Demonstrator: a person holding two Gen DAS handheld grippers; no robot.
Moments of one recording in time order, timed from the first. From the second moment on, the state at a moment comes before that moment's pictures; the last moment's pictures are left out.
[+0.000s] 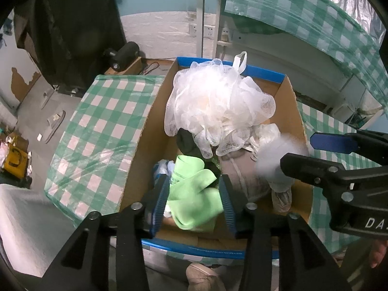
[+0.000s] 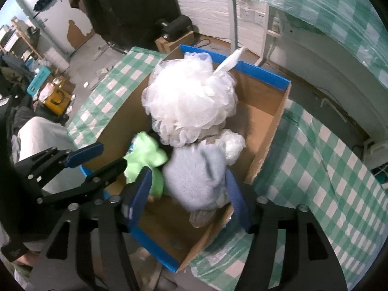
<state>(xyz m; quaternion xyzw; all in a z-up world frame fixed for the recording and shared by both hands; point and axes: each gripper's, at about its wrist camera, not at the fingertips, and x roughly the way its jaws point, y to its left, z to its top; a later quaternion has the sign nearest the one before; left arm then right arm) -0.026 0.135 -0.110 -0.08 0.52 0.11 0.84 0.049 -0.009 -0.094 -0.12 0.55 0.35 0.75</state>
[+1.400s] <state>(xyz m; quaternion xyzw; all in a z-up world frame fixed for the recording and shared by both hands) -0.039 0.090 -0.010 -0.06 0.41 0.09 0.90 0.042 -0.089 -0.003 -0.08 0.43 0.29 0.85</state>
